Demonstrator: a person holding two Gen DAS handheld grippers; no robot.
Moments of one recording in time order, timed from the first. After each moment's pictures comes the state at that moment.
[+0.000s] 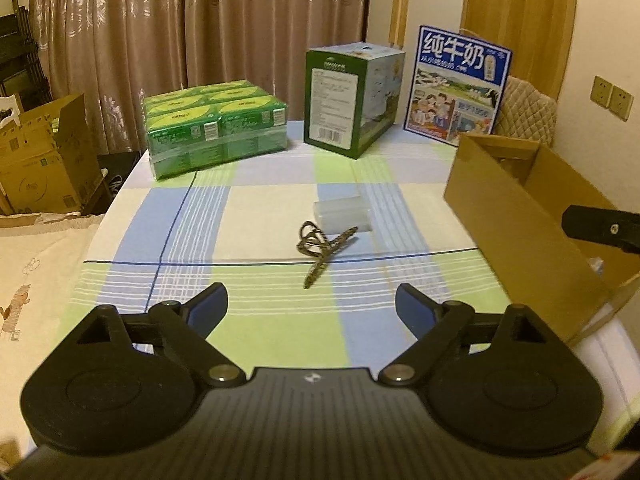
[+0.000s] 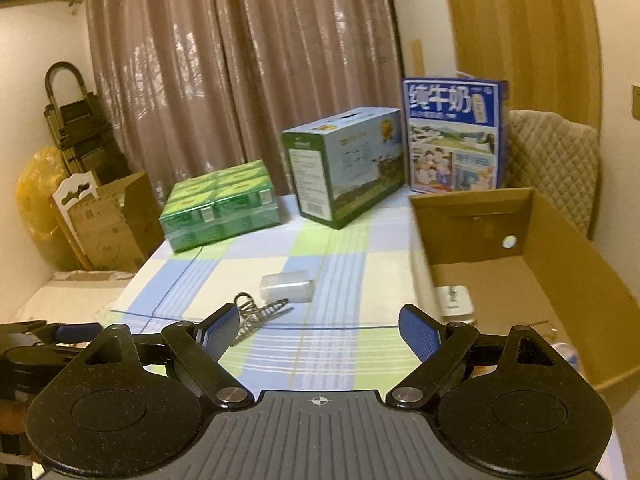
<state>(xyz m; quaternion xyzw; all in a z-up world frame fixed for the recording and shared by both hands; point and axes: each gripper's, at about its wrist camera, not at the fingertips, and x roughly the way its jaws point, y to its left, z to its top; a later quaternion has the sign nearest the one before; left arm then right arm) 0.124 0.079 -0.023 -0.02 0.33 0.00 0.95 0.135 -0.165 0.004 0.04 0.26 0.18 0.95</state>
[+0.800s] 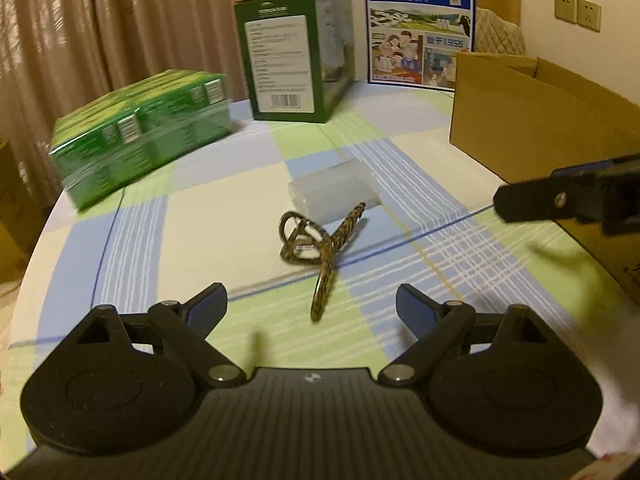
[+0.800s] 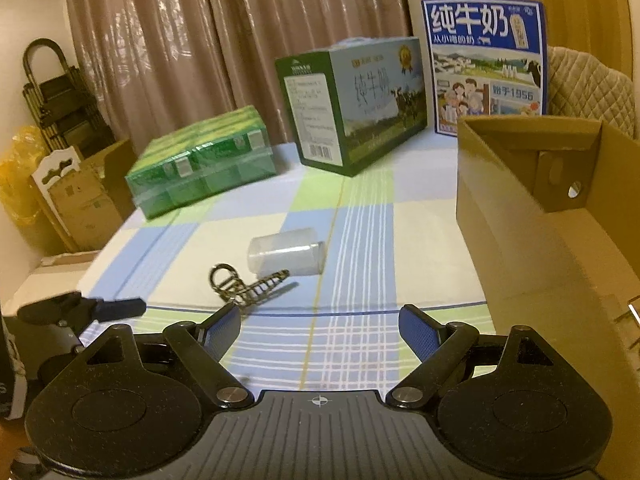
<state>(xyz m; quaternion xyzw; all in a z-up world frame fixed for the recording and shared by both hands) 0.236 0.081 -0.121 0.09 0.32 -0.09 0.94 0.238 -0.116 -0.092 0.05 0.31 0.17 0.93</state>
